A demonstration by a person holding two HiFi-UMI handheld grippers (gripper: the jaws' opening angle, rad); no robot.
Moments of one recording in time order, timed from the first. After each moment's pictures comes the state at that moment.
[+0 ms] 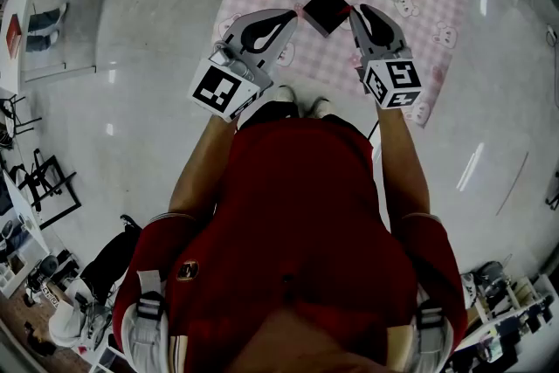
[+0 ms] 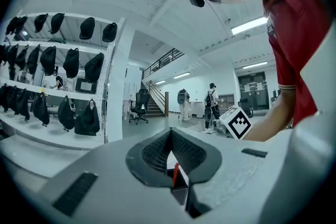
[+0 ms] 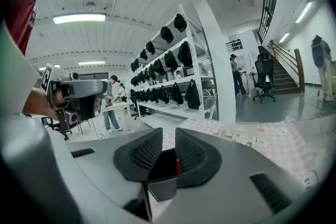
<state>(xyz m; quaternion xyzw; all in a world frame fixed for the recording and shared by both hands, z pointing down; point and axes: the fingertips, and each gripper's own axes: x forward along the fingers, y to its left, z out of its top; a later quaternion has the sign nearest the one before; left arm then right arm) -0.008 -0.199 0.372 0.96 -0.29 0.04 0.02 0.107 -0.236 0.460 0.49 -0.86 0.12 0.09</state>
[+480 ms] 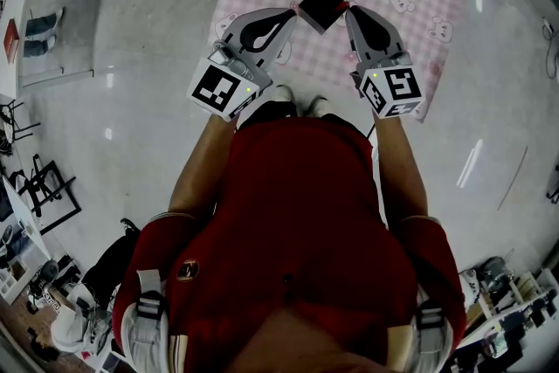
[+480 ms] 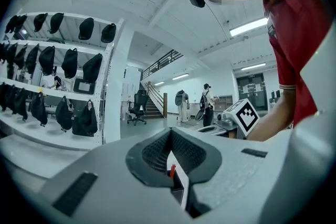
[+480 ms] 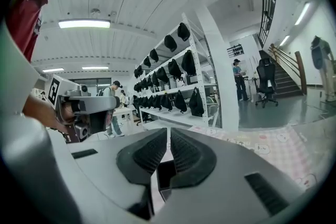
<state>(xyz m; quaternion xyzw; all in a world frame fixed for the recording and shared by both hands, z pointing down) -0.004 -0.192 0.367 0.96 -0.28 0.03 0.02 0.094 -0.215 0.421 0.48 -0.87 0.10 0.05</state>
